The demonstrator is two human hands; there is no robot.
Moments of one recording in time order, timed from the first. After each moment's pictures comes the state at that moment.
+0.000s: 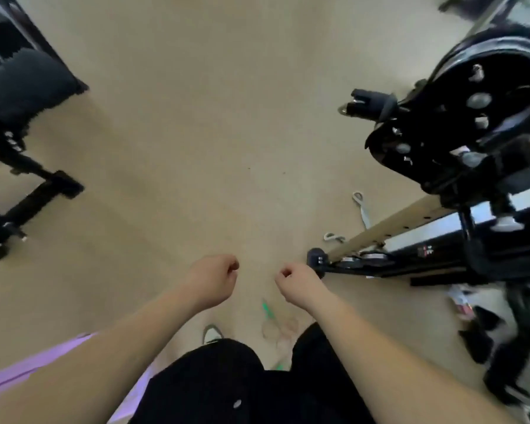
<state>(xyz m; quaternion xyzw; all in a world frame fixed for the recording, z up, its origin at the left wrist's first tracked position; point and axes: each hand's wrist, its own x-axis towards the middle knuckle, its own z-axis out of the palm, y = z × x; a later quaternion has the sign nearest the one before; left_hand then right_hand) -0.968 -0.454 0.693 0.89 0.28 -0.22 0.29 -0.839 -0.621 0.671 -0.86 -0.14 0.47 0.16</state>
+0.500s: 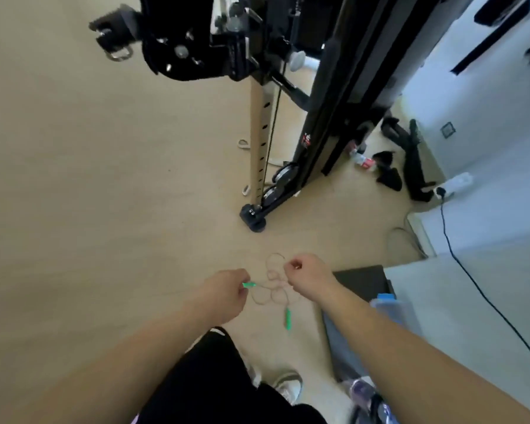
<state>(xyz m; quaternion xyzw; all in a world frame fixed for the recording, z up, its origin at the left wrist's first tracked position) -0.979 -0.579 0.650 0.91 -0.06 -0.35 0.23 -0.968 -0.796 0.643 -0.85 0.18 0.33 0.36</state>
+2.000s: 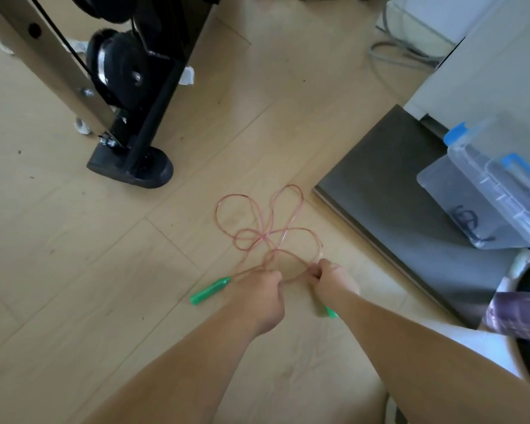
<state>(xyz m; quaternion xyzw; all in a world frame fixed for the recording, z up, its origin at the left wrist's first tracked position) -0.960 -0.694 -0.011 0.83 -0.37 -0.42 0.10 -1.078 -0.851 -0.100 -0.78 0.49 0.27 0.27</state>
